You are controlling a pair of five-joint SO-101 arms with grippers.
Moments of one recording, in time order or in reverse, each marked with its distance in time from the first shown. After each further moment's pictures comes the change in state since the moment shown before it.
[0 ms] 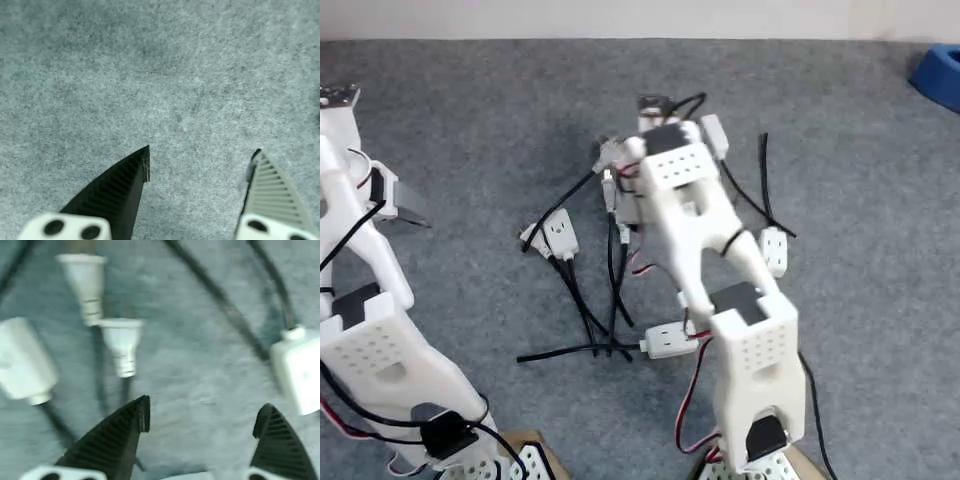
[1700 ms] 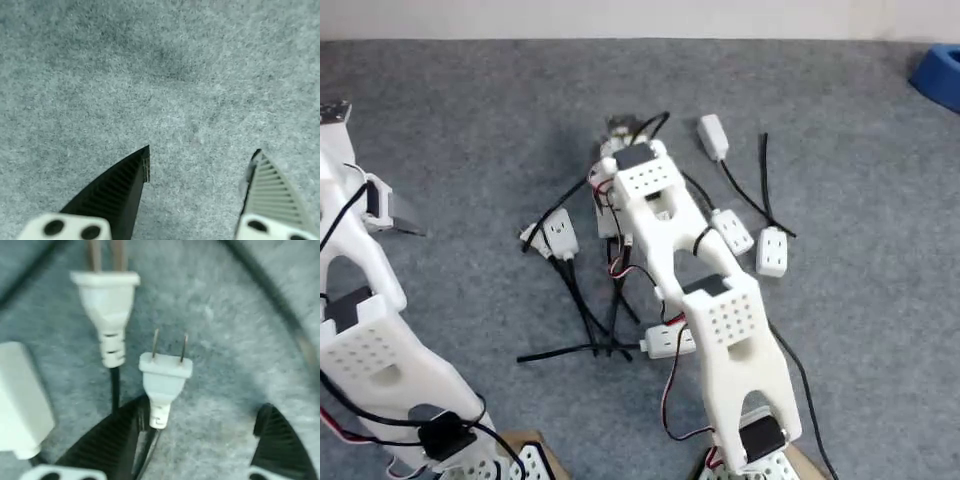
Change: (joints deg) left arm -2.9 0.0 8.0 -8.2 -0.2; right arm -1.8 17.7 -8.0 -6.5 3.5
